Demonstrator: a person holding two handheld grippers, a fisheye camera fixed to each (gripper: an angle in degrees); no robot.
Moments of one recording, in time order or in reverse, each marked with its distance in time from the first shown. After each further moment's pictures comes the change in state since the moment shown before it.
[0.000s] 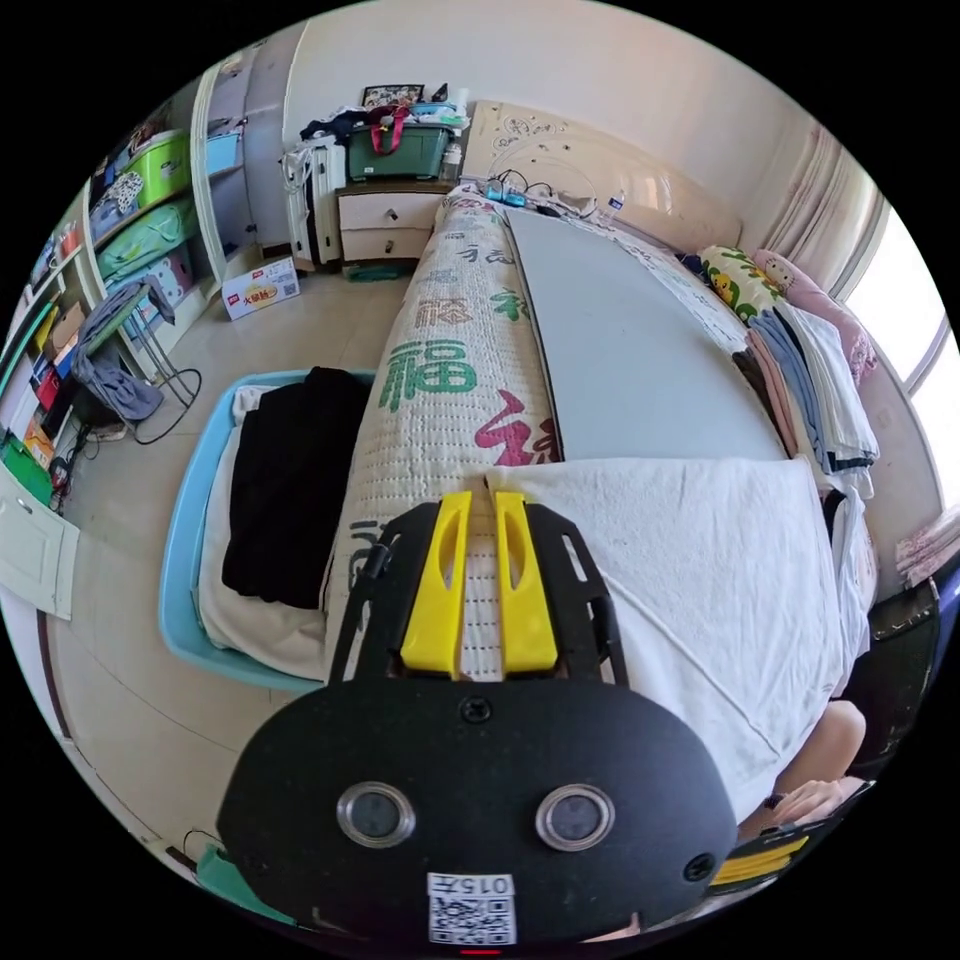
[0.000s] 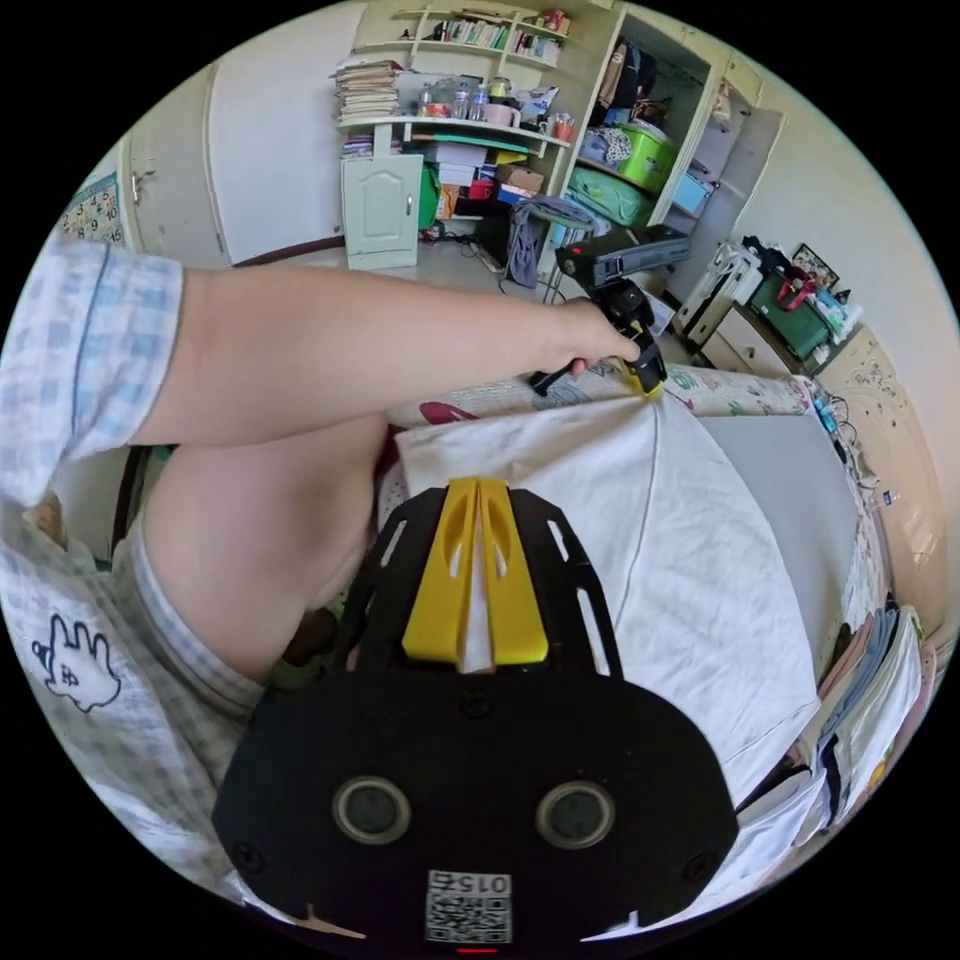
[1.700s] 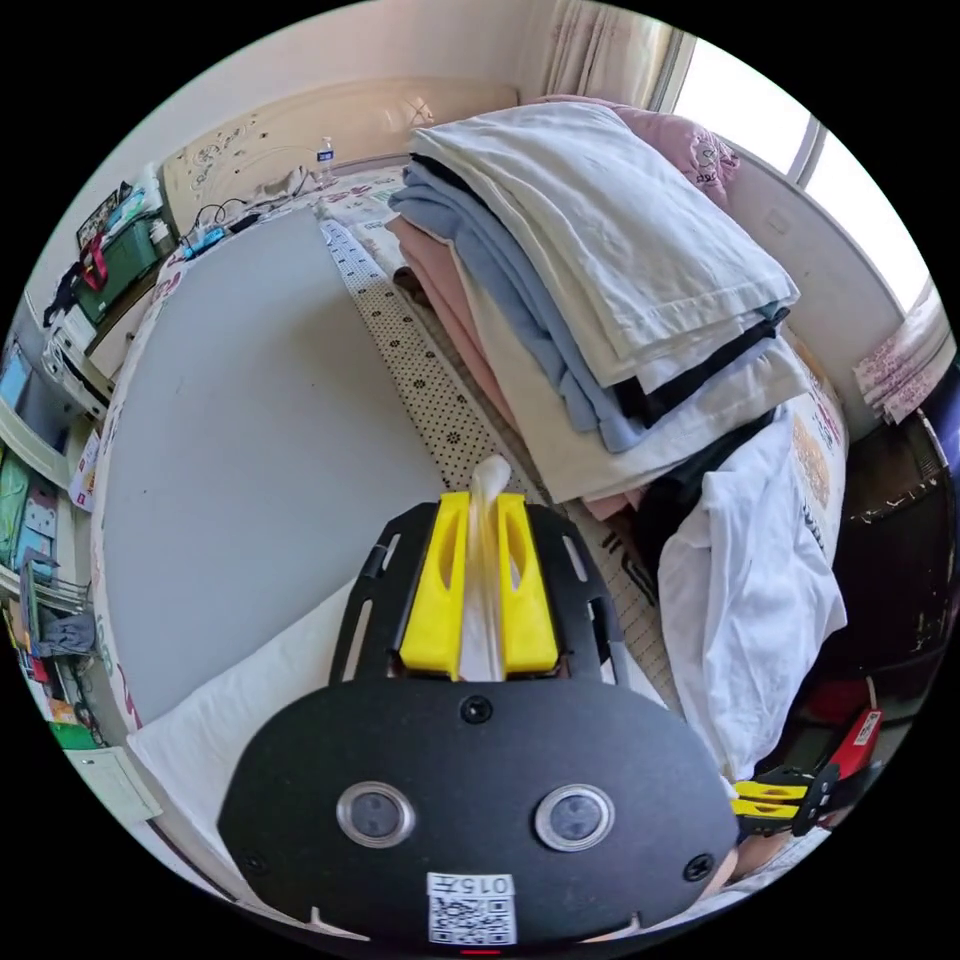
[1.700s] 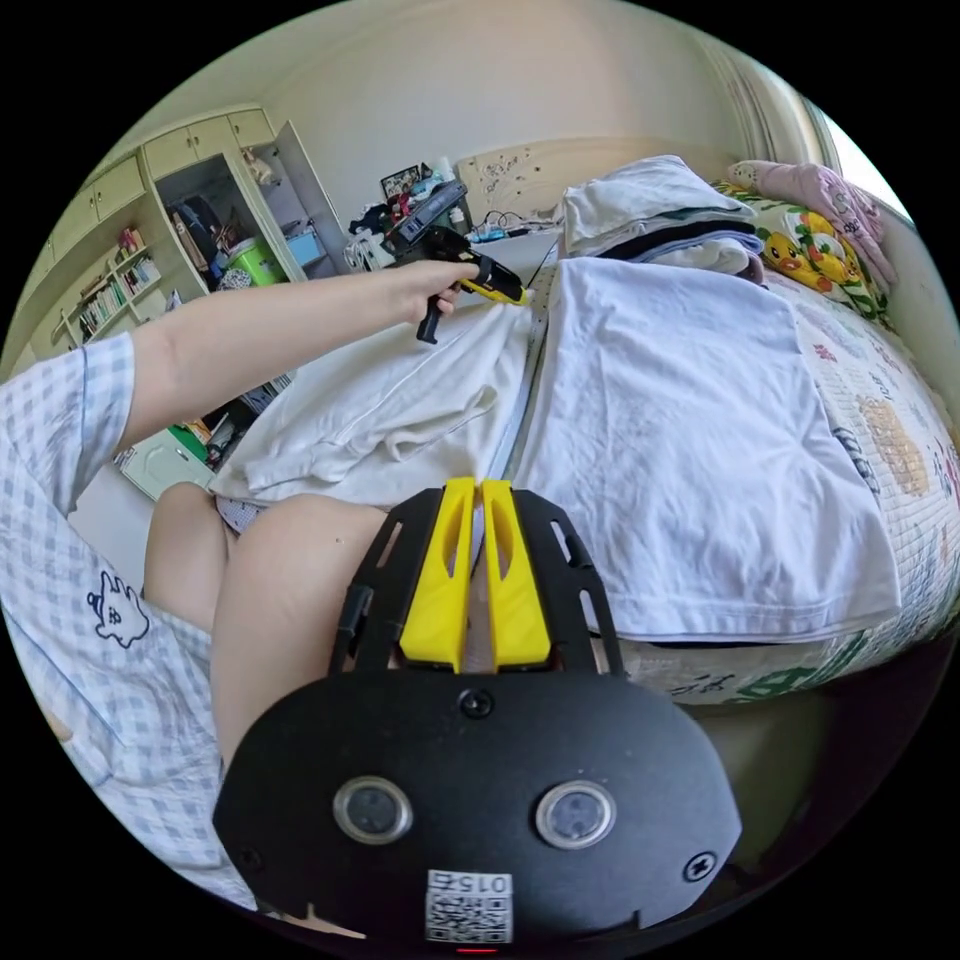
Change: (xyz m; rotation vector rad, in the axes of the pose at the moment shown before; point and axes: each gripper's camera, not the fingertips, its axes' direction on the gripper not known) left arm 0.443 -0.105 0.084 -0.160 0.141 0.492; right arm -0.001 0.545 -0.046 0.217 0.205 1.019
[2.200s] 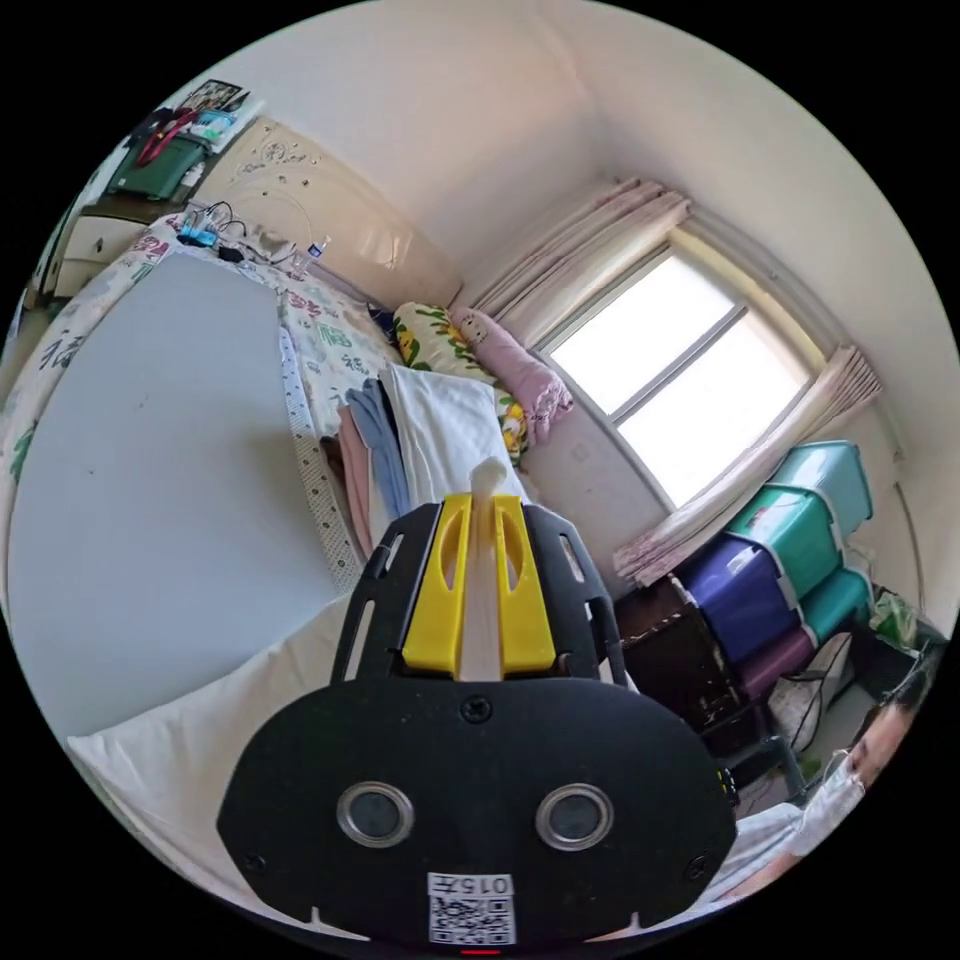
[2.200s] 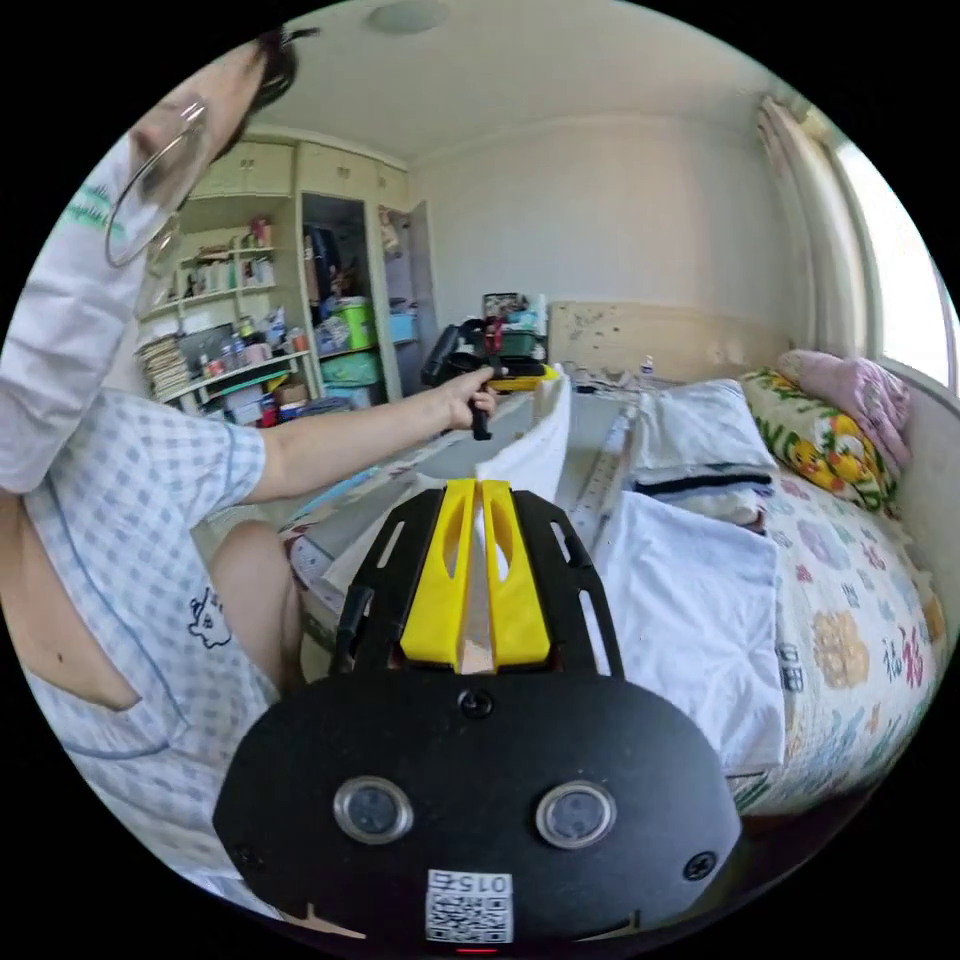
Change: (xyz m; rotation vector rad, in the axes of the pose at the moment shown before) left arm -0.151 0.067 -0.157 0.531 0.700 -0.236; right arm -0.142 -0.088 -0.136 0.312 -0.074 -0.365
